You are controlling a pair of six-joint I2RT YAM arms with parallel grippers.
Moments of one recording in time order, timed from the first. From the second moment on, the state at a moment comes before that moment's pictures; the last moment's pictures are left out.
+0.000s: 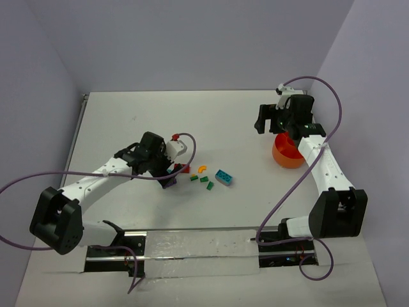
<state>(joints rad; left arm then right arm) -0.57 1.32 0.88 -0.51 0.13 0.31 0.01 1.34 1.14 -0.41 -0.27 0.01</state>
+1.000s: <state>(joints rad) -0.60 1.48 0.77 -0.43 0.09 0.42 0.01 1.35 1.14 -0.43 -0.41 0.06</state>
